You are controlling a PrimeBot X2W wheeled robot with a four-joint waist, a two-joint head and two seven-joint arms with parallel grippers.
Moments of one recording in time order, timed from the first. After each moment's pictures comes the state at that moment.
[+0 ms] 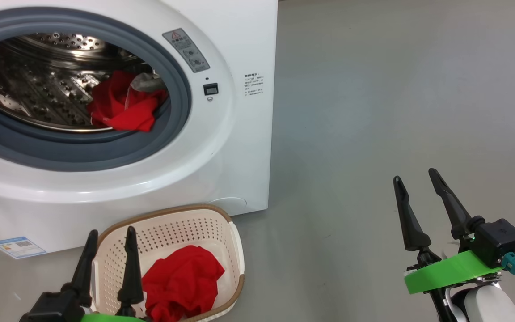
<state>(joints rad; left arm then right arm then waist) -0.02 0.05 -0.03 0.09 -0.27 0.04 -0.25 -0.11 -0.05 0.01 0.14 0.24 0.13 -0.26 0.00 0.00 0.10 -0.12</state>
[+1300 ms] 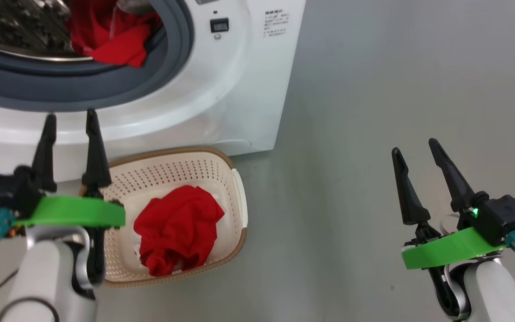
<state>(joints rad) -0.44 0.11 -0.01 0.26 -0.33 0.04 -0.23 -0.19 -0.05 0.02 0.13 0.24 0.13 -0.26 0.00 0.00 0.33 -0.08</state>
